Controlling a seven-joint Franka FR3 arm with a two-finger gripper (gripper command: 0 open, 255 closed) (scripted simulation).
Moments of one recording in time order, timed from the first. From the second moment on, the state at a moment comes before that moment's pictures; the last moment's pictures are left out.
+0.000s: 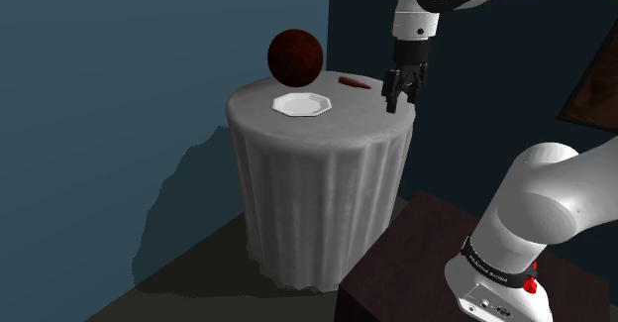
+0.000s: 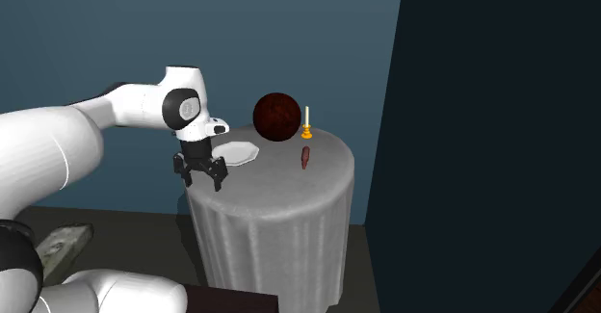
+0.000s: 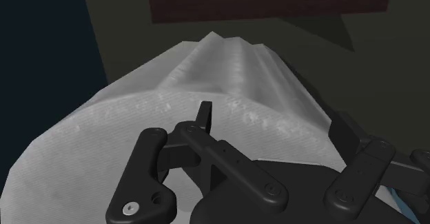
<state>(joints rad) -0.02 -0.74 -0.06 -2.43 -0.04 1.63 0.04</state>
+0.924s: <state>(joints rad) -0.04 -0.34 -0.24 -2.15 -0.07 1.79 -0.21</state>
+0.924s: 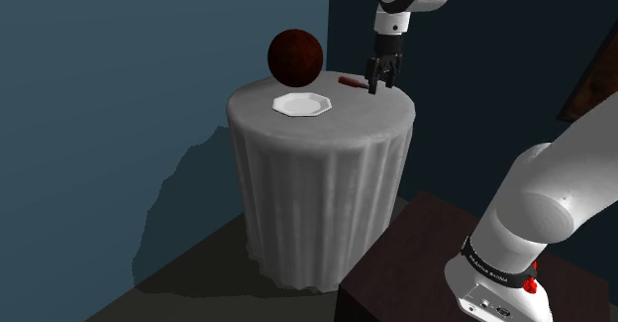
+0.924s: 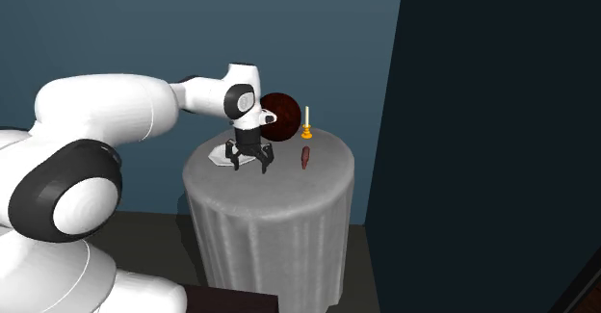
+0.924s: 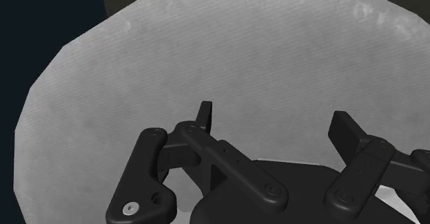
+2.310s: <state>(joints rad) -0.20 0.46 -0.36 -1.26 0.23 1.70 -0.59</state>
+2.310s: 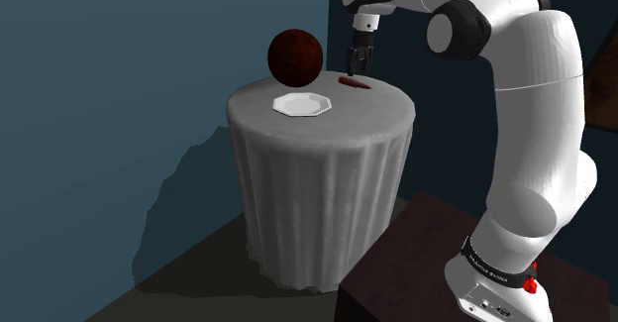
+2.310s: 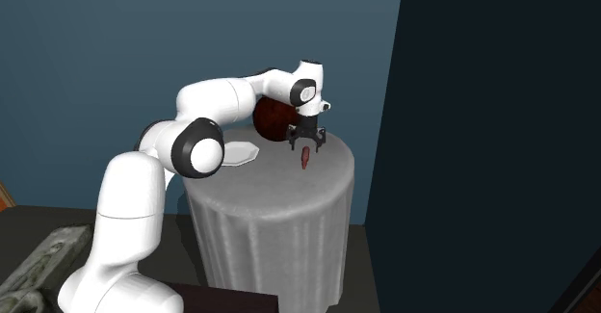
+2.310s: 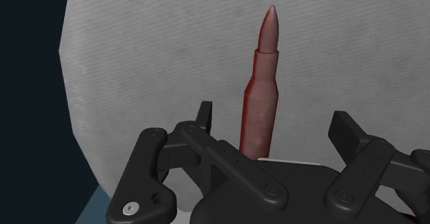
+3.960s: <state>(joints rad) -0.21 0.47 -0.36 -1.24 0.23 1.68 -0.59</state>
